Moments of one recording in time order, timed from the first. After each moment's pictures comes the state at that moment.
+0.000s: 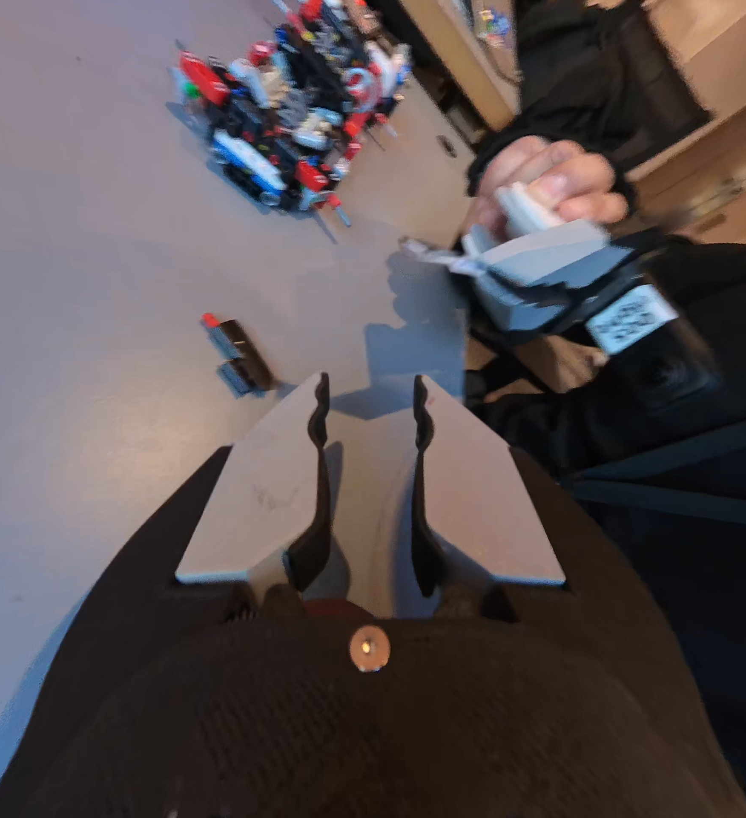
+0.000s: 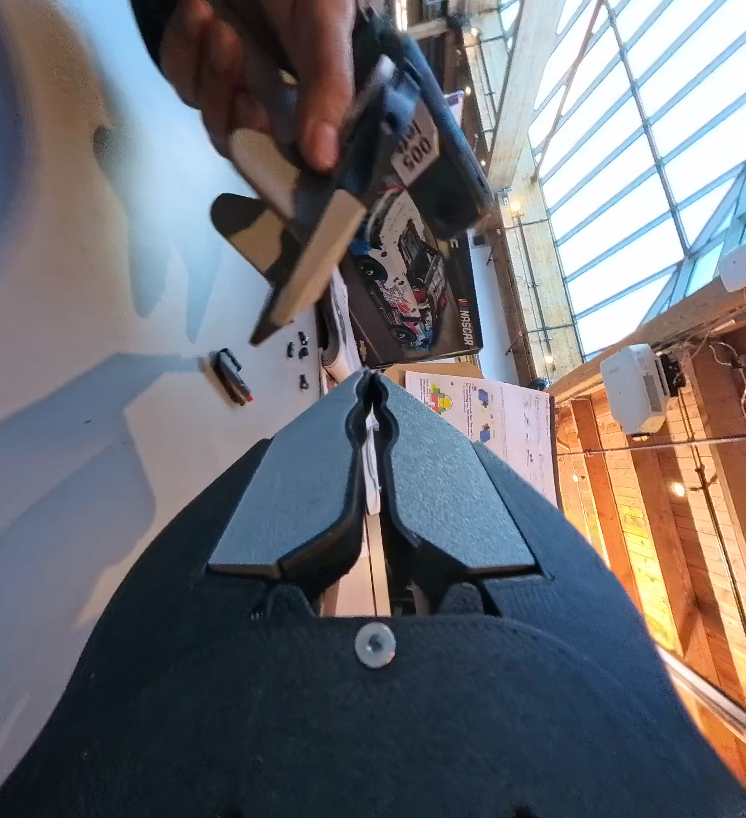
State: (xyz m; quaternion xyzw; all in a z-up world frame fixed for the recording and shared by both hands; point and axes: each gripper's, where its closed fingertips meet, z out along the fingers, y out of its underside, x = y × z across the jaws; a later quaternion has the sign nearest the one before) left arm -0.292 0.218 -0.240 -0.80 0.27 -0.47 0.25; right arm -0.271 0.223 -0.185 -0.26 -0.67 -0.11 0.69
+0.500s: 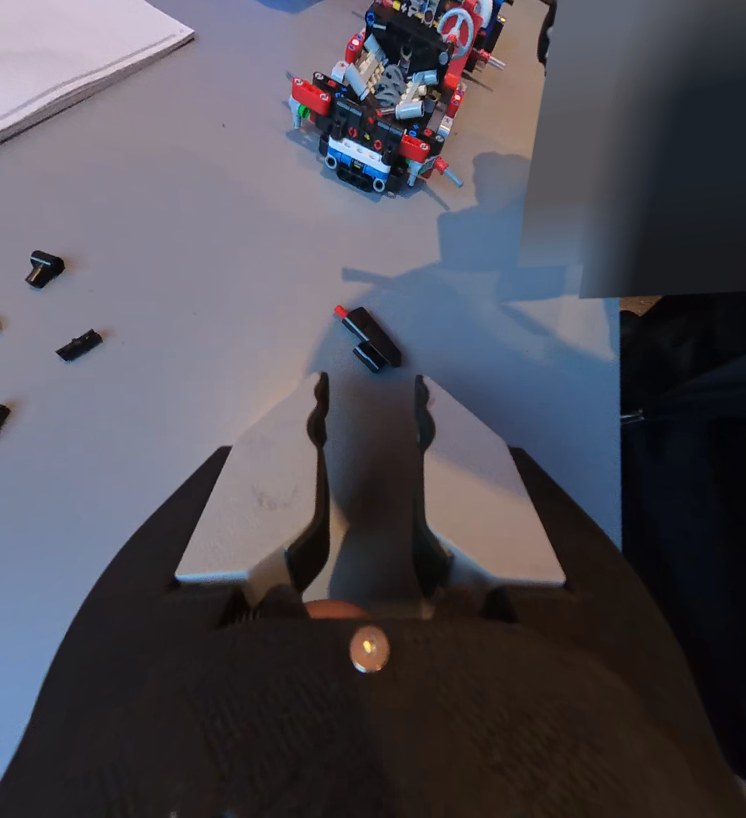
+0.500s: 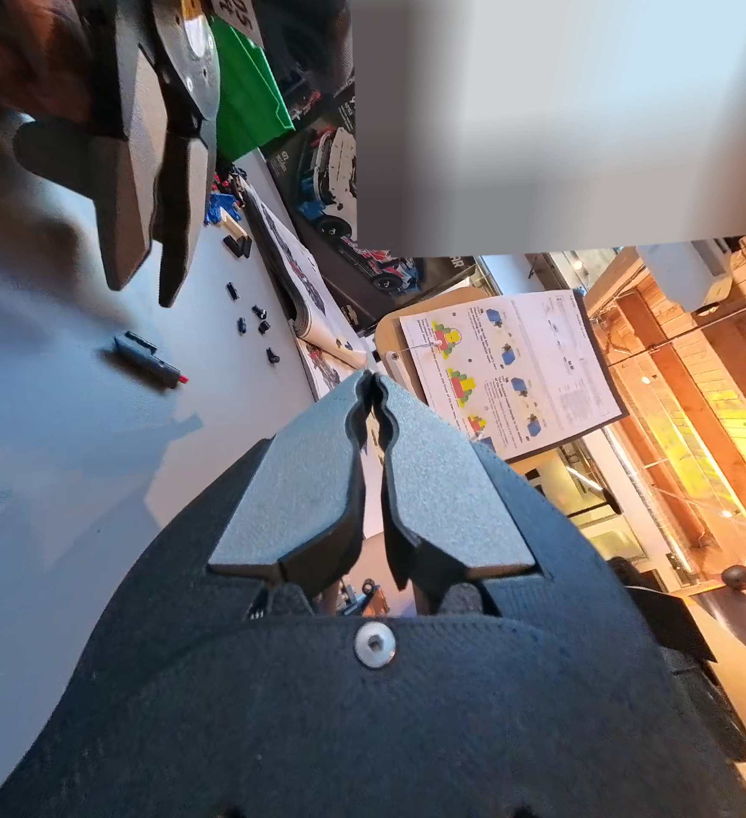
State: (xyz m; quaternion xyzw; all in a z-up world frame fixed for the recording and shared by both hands) left arm -0.330 0.250 -0.268 -0.81 0.36 -0.32 0.34; right arm -0.243 0.283 -0.165 -0.38 -0.59 -0.02 0.71
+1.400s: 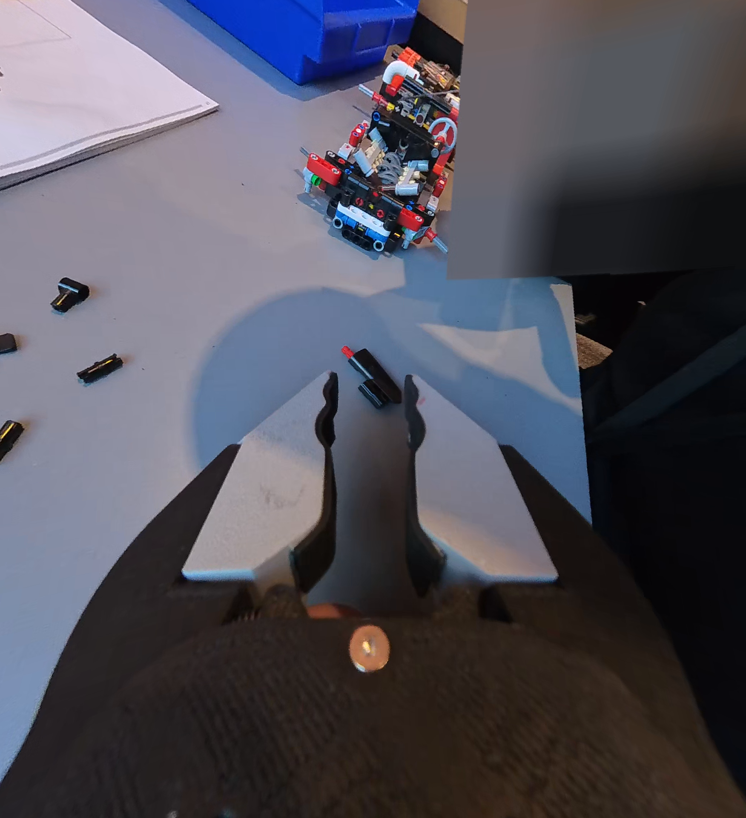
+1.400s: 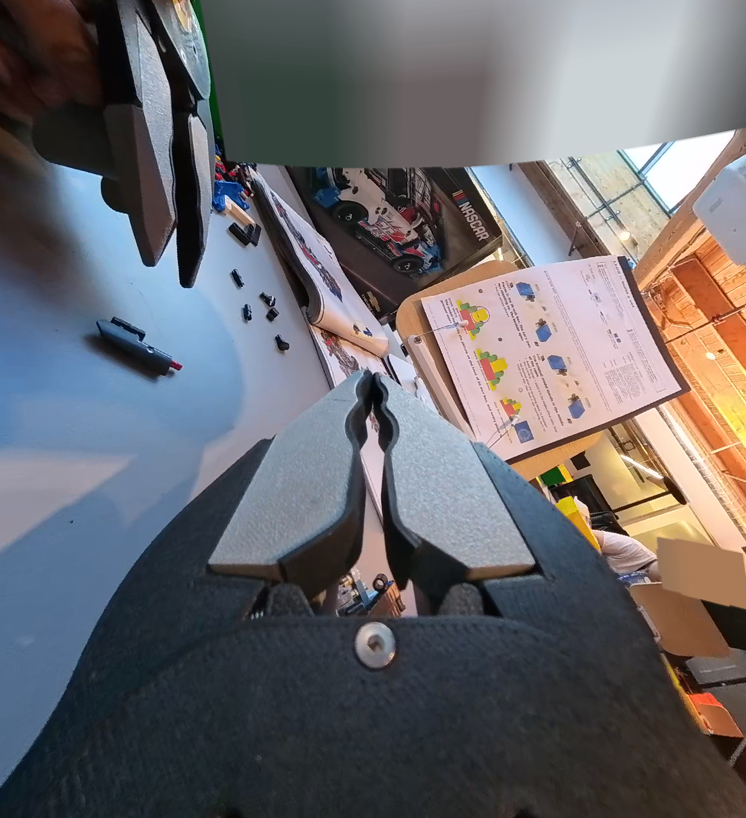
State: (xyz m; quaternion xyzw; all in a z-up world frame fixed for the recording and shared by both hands) left arm -0.330 0.264 -0.251 -0.79 0.32 -0.38 0.36; right arm -0.241 0.305 -0.174 -0.42 -0.59 0.02 0.69
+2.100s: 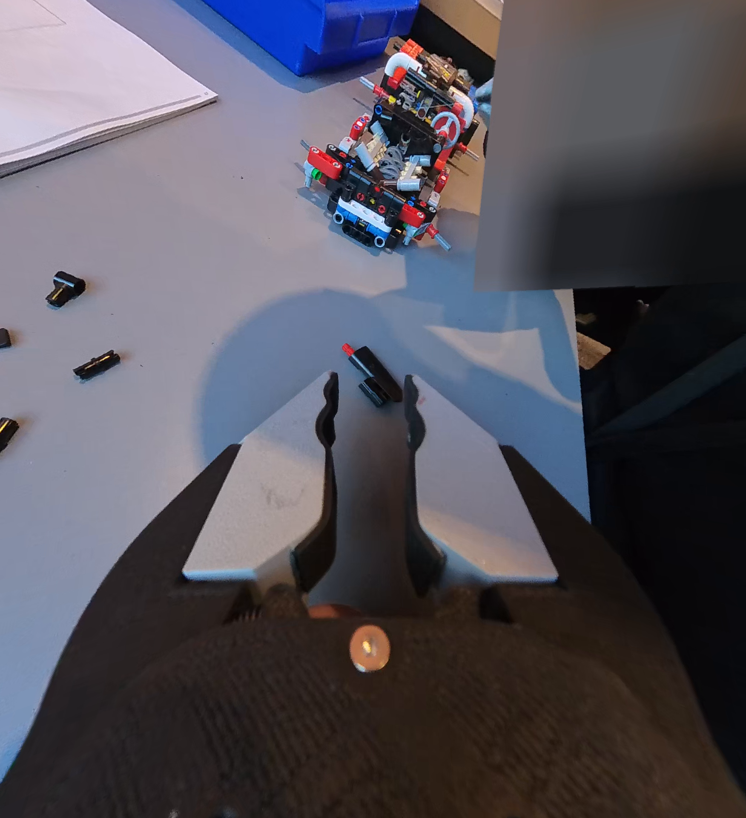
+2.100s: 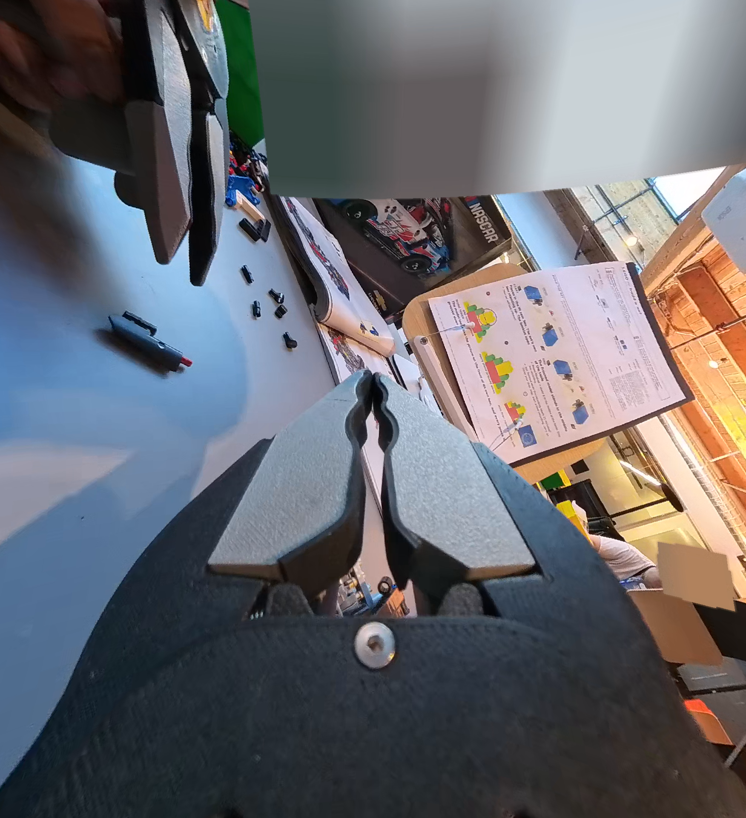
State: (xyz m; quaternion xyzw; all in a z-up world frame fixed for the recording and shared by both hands) left arm -0.329 0.264 -0.253 -0.79 0.32 -0.38 0.35; right arm -0.244 0.302 -0.179 -0.41 -0.60 0.01 0.69
